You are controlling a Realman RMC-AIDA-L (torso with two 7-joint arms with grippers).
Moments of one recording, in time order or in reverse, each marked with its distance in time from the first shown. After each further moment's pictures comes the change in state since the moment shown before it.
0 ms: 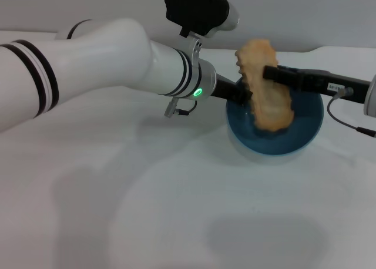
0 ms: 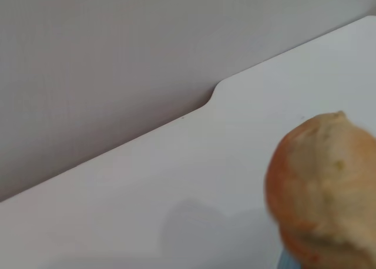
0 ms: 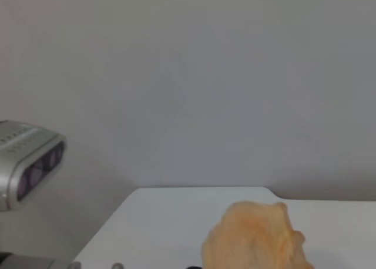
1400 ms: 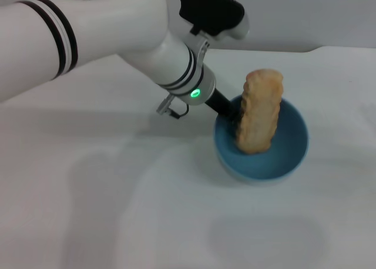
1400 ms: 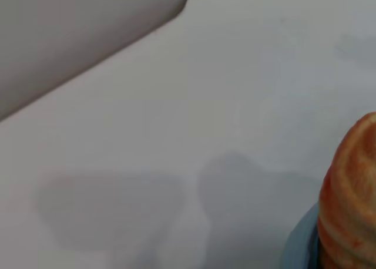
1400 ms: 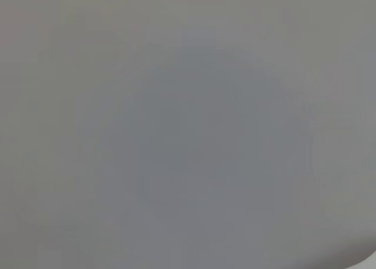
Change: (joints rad) left arm -0.141 0.005 -0.052 -0.103 0.075 0.261 0.002; right arm -0.371 -0.010 0.117 -0.231 0.273 -0.117 0.069
